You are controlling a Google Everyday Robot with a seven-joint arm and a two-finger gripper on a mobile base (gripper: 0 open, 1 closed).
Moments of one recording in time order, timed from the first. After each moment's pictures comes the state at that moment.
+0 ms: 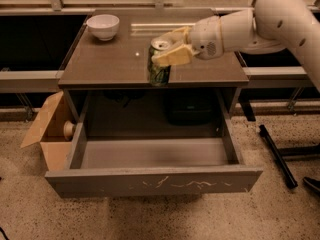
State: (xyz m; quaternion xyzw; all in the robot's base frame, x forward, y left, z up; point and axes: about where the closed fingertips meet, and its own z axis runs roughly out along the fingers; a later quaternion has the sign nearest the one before) arm 0.638 -0.024 0.945 -0.55 0.61 0.32 0.47
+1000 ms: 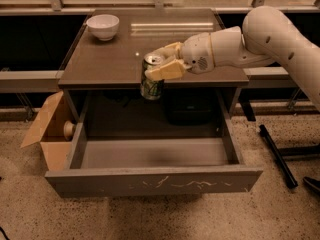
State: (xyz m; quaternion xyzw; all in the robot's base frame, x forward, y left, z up) arm 0.621 -0.006 0.910 -0.54 0.62 0.35 0.45
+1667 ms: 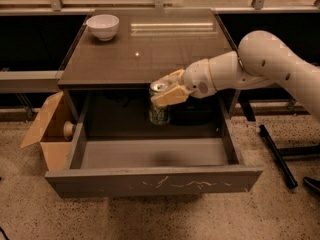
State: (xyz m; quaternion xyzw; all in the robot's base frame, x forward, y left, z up) arm 0.599 -0.018 0.841 -0.53 0.67 0.34 0.39
